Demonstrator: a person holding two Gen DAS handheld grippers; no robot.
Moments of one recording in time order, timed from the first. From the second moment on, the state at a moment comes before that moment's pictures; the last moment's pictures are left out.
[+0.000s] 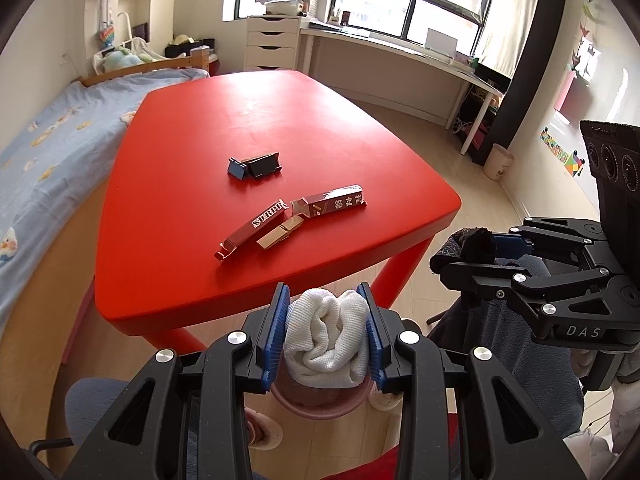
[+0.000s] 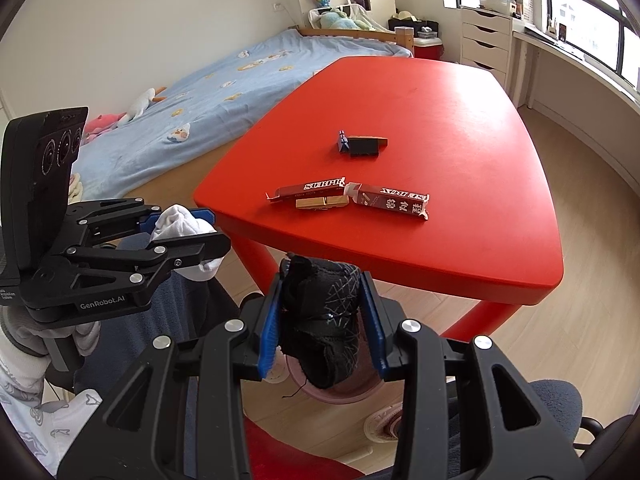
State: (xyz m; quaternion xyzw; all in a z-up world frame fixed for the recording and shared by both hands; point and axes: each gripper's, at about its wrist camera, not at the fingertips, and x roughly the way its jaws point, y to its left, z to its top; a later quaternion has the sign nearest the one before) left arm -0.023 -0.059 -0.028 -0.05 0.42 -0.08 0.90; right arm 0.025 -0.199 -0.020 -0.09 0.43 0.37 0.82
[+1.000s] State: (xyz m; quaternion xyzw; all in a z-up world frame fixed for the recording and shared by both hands) left arm -0.022 -0.041 -0.030 -0.08 0.42 -0.04 0.90; right arm 0.036 -0.212 -0.028 -0.06 0.44 0.33 0.83
